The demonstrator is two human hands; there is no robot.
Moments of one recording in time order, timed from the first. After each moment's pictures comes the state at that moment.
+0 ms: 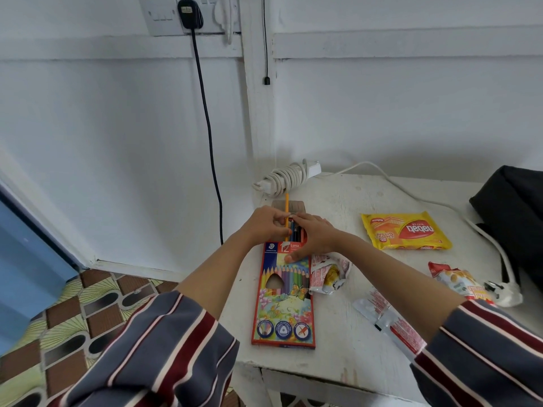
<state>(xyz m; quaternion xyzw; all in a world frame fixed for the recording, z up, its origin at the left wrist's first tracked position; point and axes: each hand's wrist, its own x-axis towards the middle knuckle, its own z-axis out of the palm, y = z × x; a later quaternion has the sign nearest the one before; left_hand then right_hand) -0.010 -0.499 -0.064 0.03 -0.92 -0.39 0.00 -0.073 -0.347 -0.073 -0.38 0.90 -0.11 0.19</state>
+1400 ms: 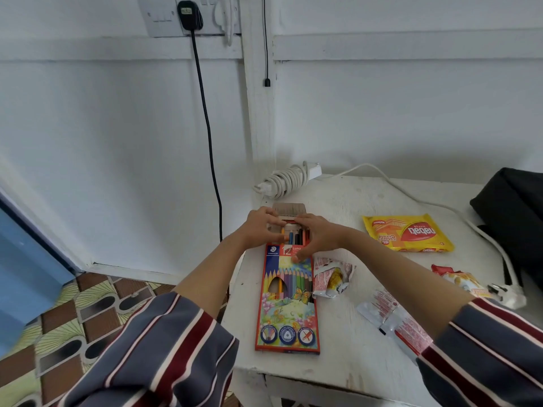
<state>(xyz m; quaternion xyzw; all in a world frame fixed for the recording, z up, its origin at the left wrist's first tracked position) -0.018 -0.522 -0.084 0.05 -0.94 -0.33 -0.01 -0.078 -0.346 -0.058 -0.39 0.88 -0.13 0.23</state>
